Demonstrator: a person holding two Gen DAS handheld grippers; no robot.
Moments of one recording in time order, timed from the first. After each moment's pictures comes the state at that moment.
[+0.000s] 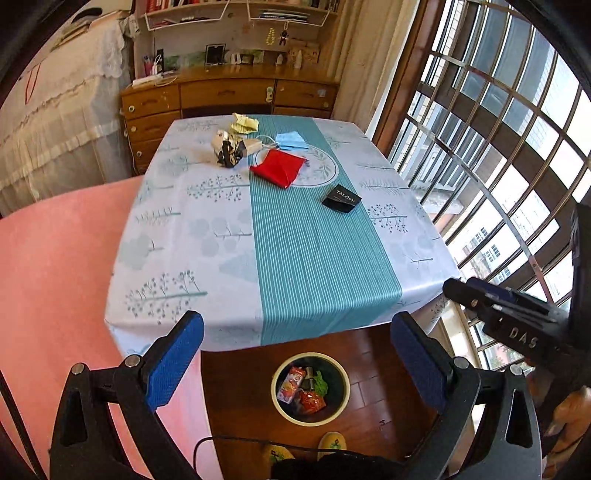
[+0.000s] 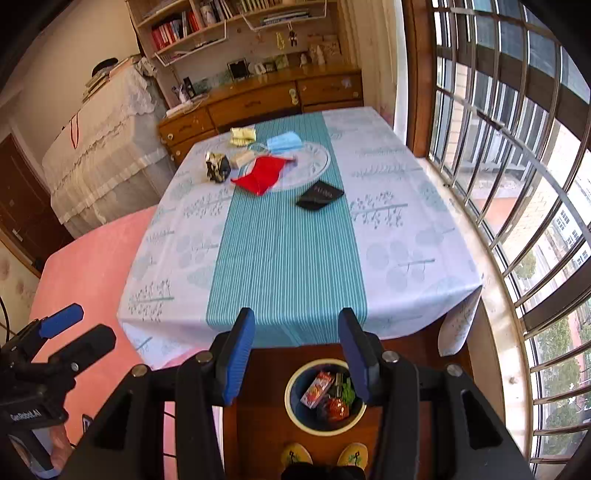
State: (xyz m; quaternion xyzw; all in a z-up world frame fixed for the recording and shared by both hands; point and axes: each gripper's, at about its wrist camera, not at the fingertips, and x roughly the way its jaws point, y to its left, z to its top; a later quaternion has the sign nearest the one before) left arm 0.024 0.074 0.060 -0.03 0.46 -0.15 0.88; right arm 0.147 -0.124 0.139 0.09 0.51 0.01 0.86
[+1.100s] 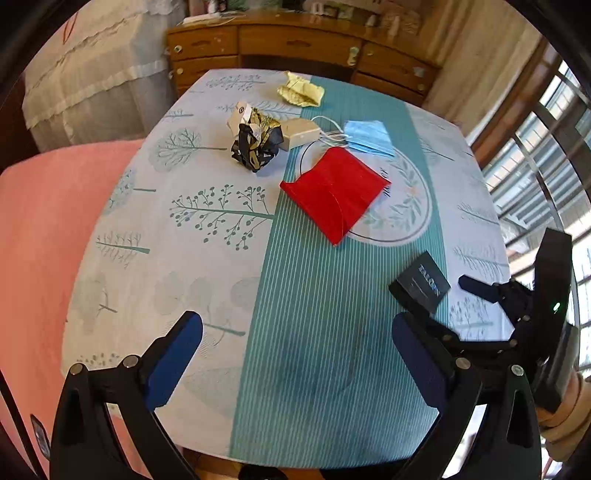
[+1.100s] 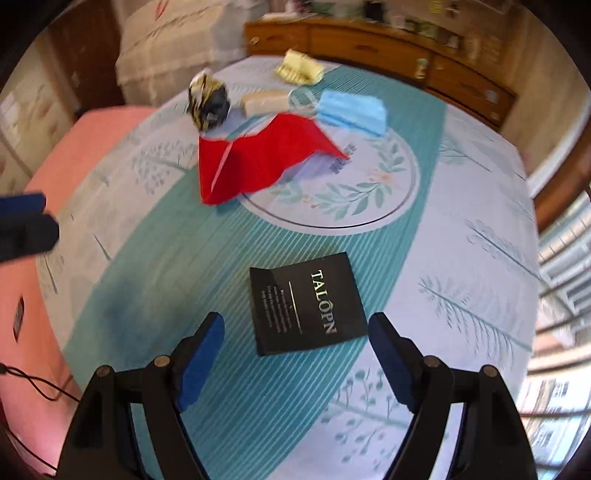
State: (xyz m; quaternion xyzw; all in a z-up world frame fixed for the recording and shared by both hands) left arm 0.270 0.017 -0.030 -0.10 0.56 0.02 0.82; right arm 0.409 -0.140 -0.038 -0.15 0.58 0.25 0.76
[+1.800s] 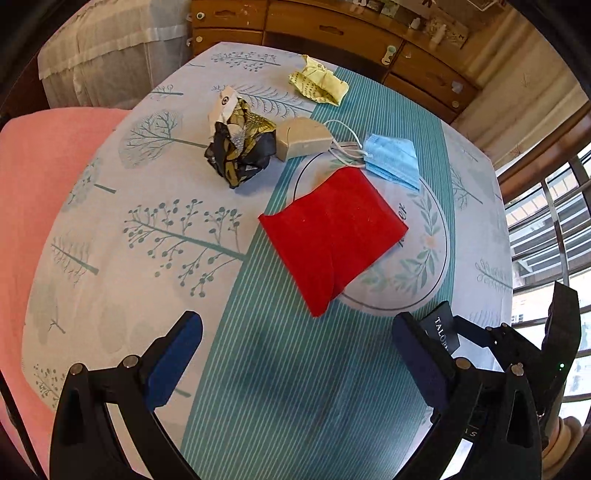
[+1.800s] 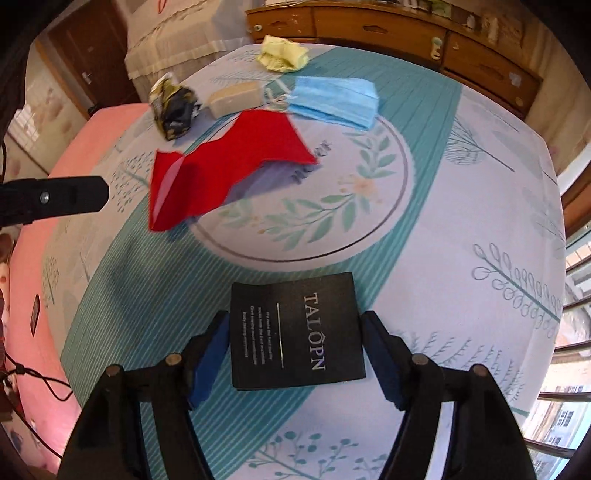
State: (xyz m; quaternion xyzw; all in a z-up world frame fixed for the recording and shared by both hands) left arm 0.353 0.010 -0.063 -0.17 0.58 0.05 0.80; right arm 0.474 -0.181 -0.049 -0.09 0.61 0.27 0.74
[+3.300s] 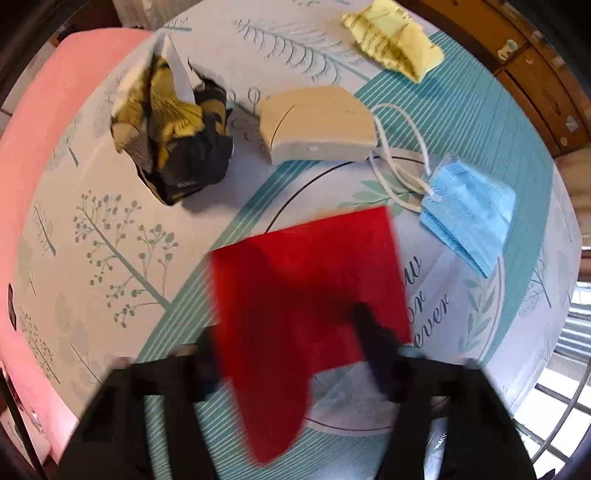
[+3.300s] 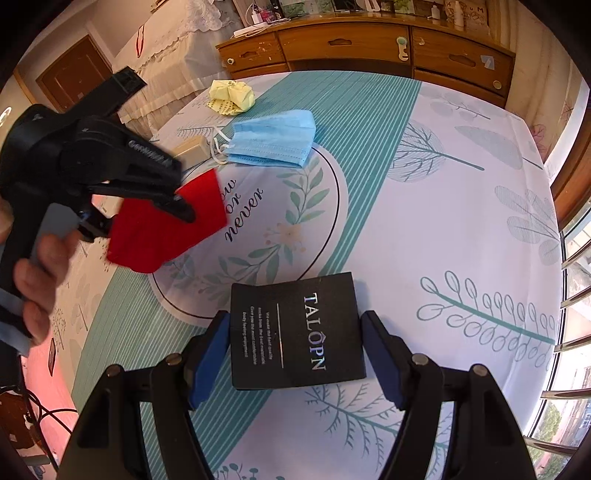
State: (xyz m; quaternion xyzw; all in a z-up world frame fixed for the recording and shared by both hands) left arm 0.504 -0.058 -0.137 -0.24 0.67 0.21 0.67; right arm 0.516 -0.215 -0.057 -0.02 0.59 0.26 0.76
